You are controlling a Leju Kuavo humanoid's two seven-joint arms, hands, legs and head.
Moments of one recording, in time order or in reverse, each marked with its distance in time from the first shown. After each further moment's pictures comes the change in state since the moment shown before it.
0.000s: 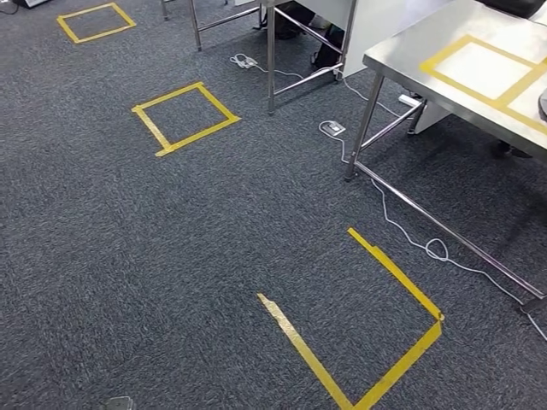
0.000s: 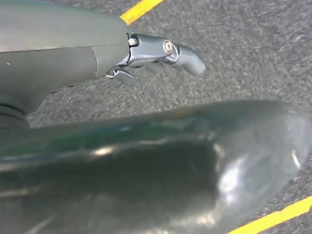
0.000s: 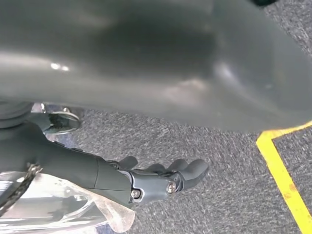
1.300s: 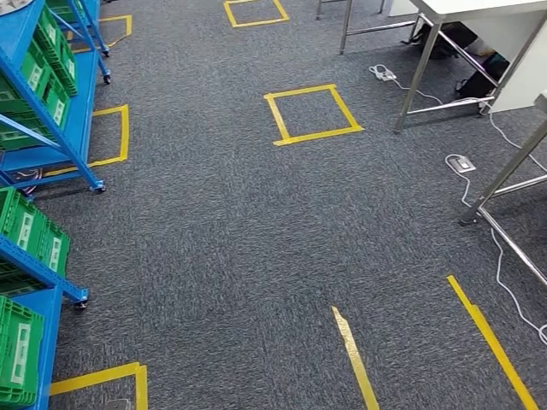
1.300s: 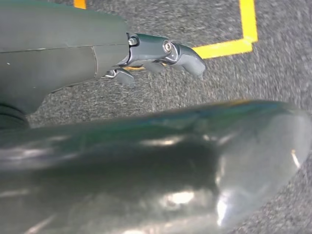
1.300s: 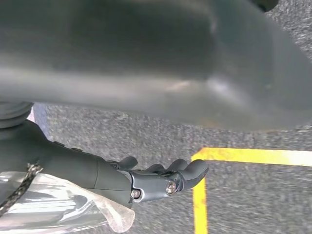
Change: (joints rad) left arm 0.001 0.009 0.009 0.004 -0.012 0.010 -0.001; right arm 0.020 0.001 0.083 -0.018 -0.066 0.002 0.011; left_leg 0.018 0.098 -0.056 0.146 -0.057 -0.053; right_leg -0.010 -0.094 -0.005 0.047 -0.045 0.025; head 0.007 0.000
